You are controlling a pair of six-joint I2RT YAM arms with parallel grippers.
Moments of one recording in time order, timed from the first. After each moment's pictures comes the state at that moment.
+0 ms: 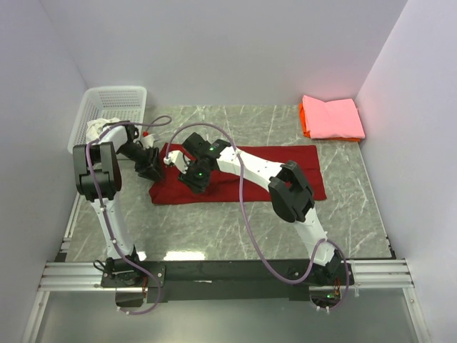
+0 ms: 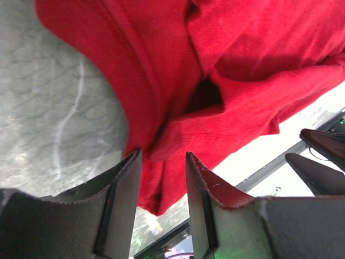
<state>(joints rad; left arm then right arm) 0.12 2.14 1.58 -1.07 0.57 0.16 0.89 2.23 1.92 -0.79 -0.32 -0.38</state>
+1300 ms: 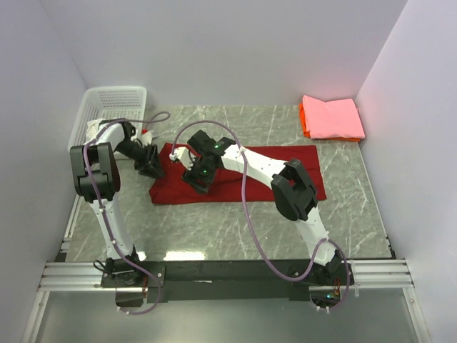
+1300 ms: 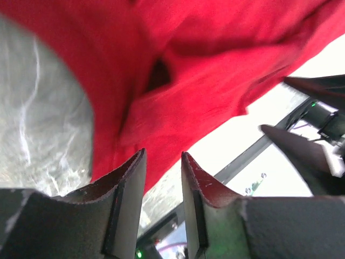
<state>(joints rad) 0.13 2.13 1.64 -1.16 0.68 0.20 0.85 2.21 1.87 -0.77 -0.30 -0.37</state>
